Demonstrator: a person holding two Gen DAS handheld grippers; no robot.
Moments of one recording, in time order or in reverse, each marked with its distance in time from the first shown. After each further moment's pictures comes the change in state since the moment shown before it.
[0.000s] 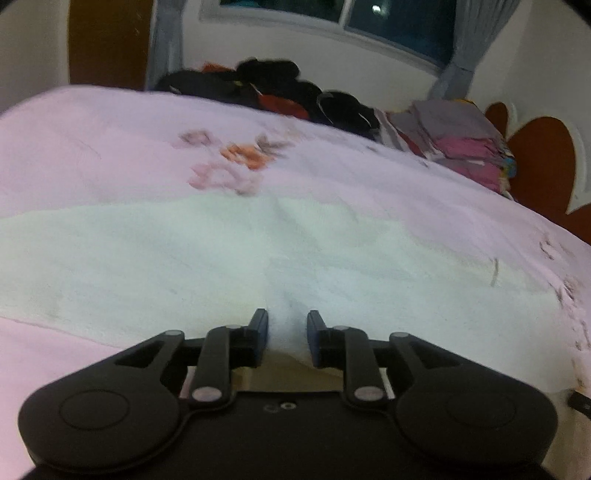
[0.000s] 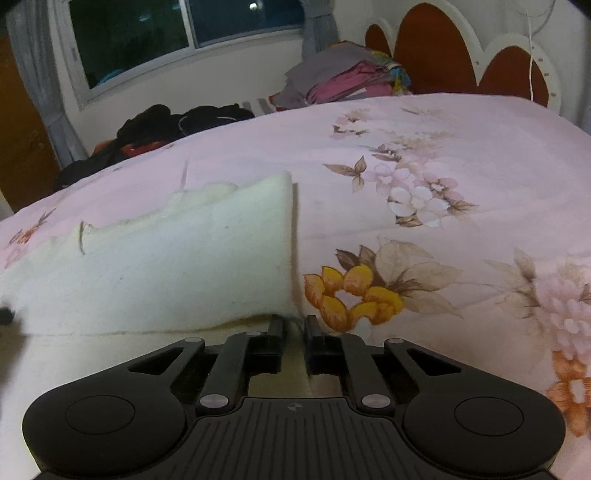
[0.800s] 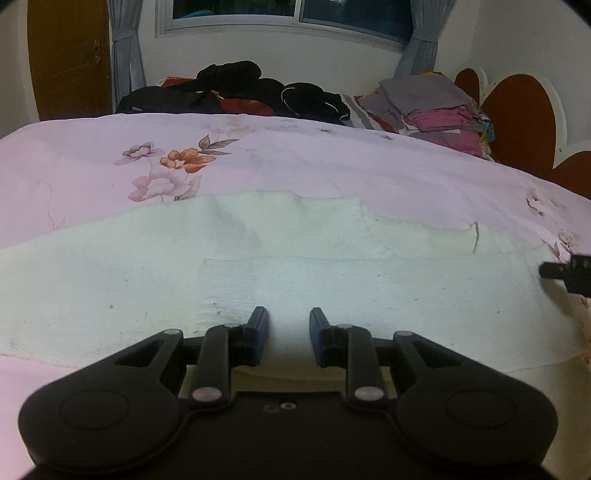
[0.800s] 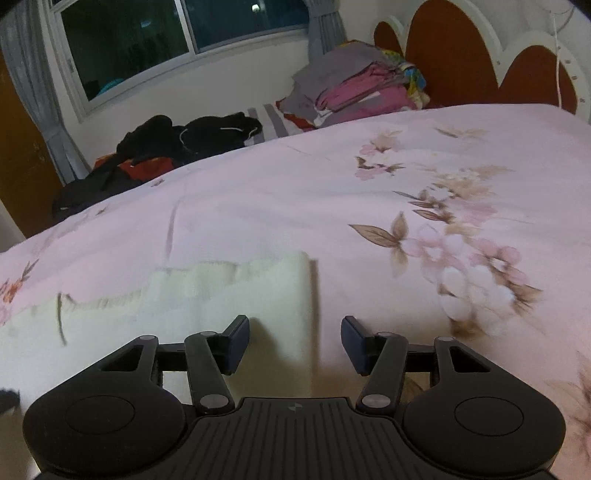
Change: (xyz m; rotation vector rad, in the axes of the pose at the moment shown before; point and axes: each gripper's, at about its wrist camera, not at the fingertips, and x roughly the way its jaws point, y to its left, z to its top) left arm 0.016 -0.042 -0.012 0.151 0.017 -0.020; right arm 0.094 0.002 0.086 0.062 0.017 0.052
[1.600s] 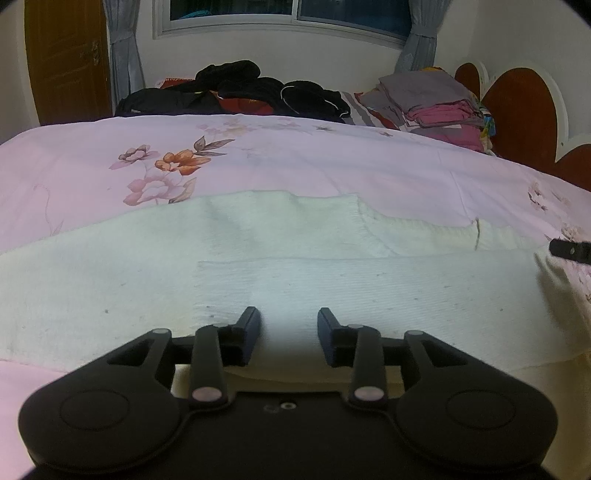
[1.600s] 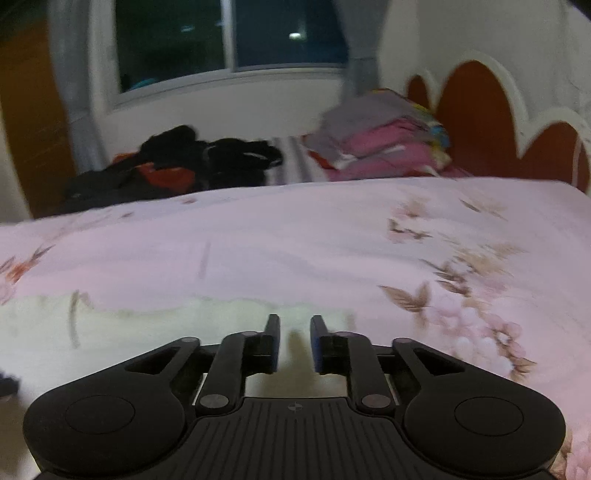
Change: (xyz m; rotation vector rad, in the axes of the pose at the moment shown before) left arm 0.001 -0.008 0.001 0.018 0.003 0.017; right arm -0.032 0.053 -0.007 -0.236 -0.110 -0.010
